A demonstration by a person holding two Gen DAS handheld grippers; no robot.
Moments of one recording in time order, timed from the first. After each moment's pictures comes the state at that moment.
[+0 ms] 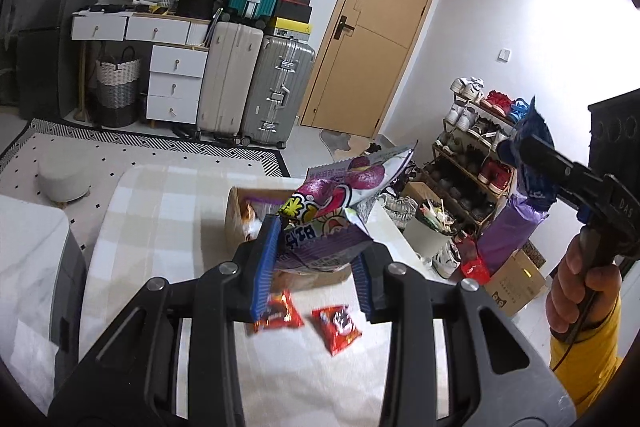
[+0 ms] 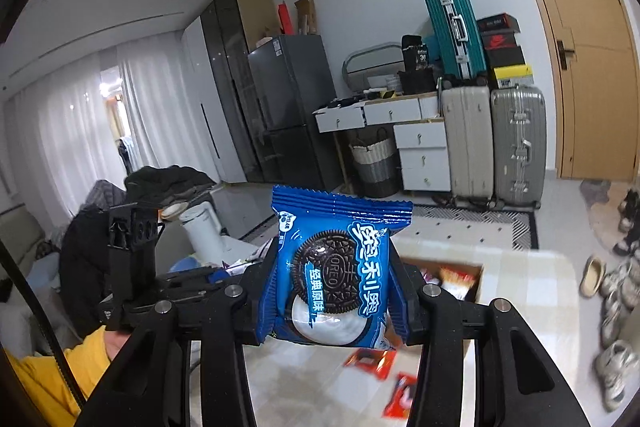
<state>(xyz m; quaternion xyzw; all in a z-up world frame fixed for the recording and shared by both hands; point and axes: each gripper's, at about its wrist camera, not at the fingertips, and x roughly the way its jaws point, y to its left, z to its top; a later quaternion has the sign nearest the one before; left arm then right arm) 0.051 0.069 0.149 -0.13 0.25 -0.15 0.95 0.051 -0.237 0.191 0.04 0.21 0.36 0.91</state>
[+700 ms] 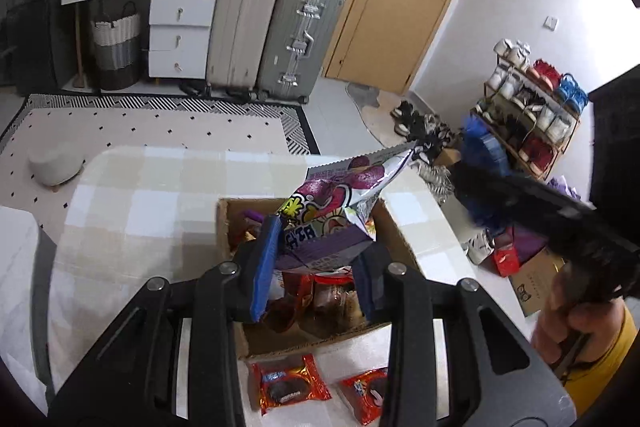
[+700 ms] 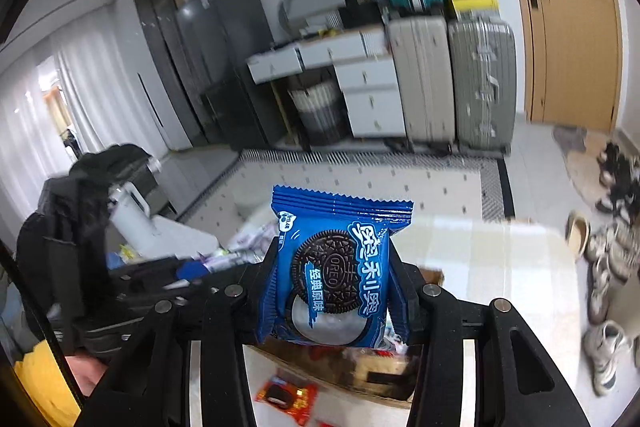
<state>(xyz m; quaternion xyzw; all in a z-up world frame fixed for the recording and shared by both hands) 0.288 0.012 0.069 -0.11 0.36 -0.12 0.92 0.291 -0.209 0.083 0.03 0.35 0.28 0.90</state>
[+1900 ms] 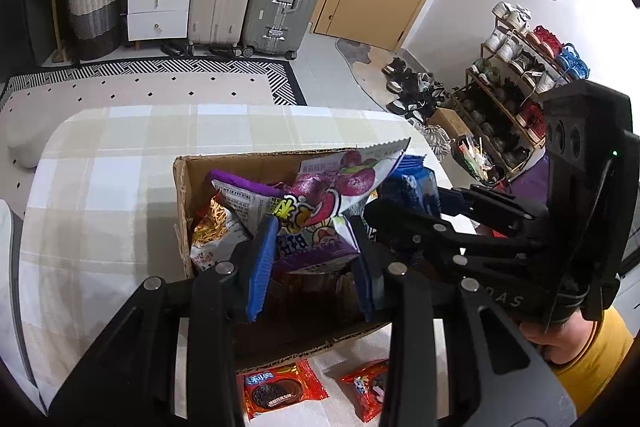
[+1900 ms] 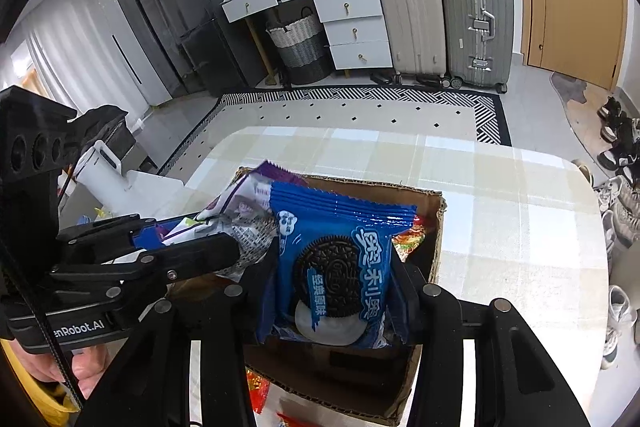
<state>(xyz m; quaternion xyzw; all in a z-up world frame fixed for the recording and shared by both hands) 0.354 -0.011 -0.010 -0.11 0.42 -0.15 0.89 0.323 -0.201 -0.025 0.01 0.44 0.26 0.86</state>
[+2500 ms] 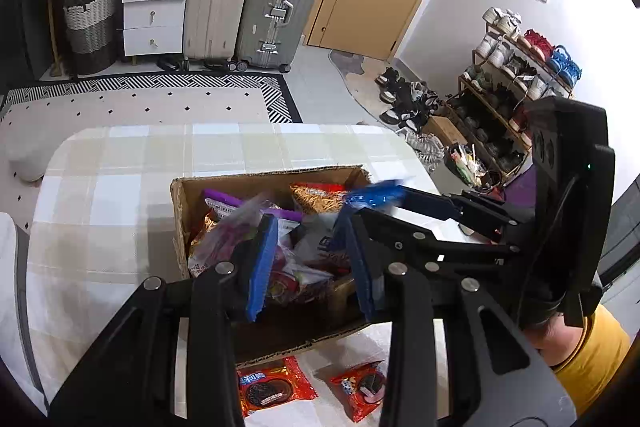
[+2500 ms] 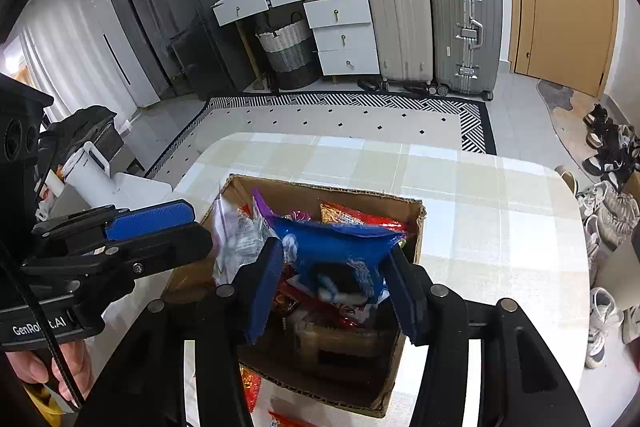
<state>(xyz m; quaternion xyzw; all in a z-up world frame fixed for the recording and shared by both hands) 0.332 -0.012 0.022 -0.10 0.40 -0.16 0.90 0.316 -0.207 -0.014 0.00 0.43 0.23 0.87</state>
